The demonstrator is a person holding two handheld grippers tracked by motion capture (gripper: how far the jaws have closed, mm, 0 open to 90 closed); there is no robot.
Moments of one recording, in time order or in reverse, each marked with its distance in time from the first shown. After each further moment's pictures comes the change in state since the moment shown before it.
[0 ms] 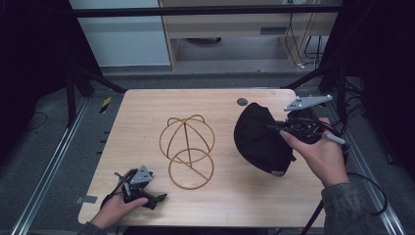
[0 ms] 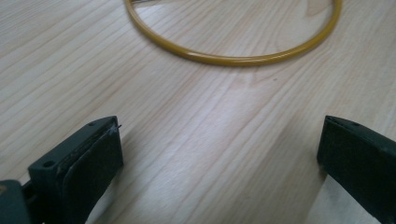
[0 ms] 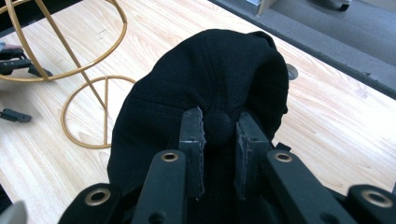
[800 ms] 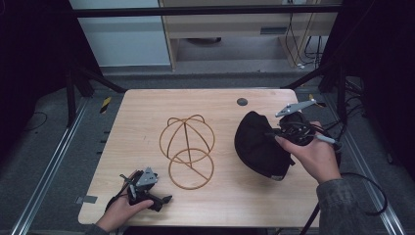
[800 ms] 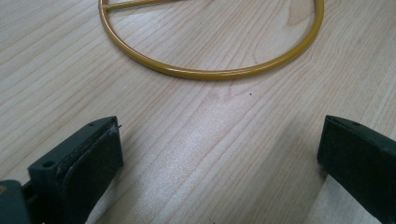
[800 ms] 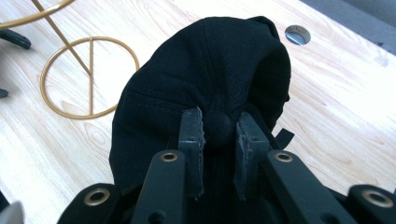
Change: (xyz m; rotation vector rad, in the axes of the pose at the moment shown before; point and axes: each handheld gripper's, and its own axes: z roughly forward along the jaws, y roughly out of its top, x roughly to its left) left arm -0.018 0.009 0.009 -0.001 -0.004 0.009; right arm -0.004 -0.015 0.029 0.129 0.001 -0.013
